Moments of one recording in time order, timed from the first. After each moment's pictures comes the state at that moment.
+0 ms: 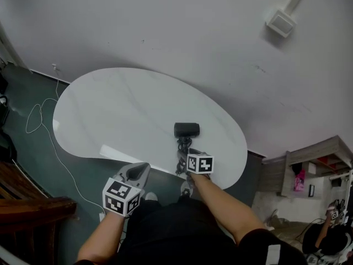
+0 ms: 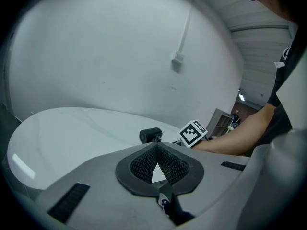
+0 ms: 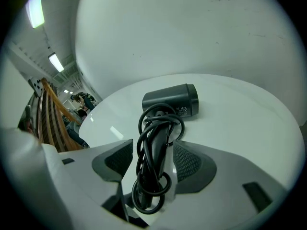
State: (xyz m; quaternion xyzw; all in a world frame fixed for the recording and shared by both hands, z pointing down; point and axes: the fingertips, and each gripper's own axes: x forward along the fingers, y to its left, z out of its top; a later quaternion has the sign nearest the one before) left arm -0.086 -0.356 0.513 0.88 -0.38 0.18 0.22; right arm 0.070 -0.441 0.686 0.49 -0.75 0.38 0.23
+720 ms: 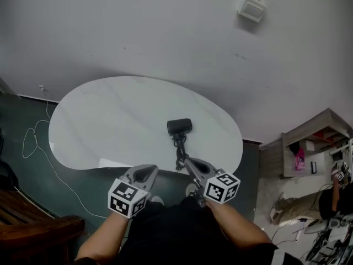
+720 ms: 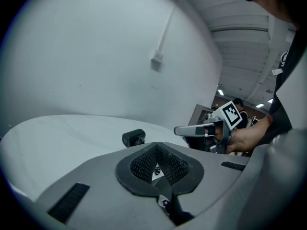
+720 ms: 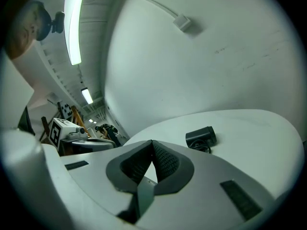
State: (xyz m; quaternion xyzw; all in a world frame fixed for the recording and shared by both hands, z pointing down) left arm -0.060 -0.335 0.500 0.93 -0.27 0.19 0.18; right arm 0.049 -0.345 0.509 0.46 -0.84 0.29 0.00
